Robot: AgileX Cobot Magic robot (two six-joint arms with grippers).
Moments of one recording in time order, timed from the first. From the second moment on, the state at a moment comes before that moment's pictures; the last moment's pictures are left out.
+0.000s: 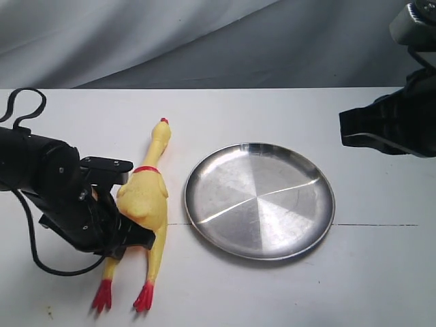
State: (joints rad) left arm -0.32 1.82 -0.85 -0.13 0.54 -0.10; right arm 0.27 1.17 -0.88 0.45 0.67 -0.25
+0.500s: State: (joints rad) left arm -0.32 1.36 -0.99 -0.12 0.66 0.00; right arm 0.27 1.17 -0.88 0.45 0.65 -0.15
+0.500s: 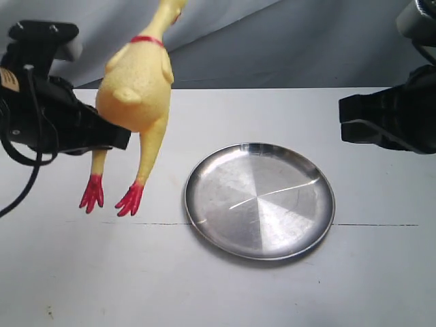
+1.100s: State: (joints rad) left arm -0.32 1.64 -1.16 -0.64 0.71 0.61; right arm 0.11 1.45 -0.88 0.98 0.72 -0.43
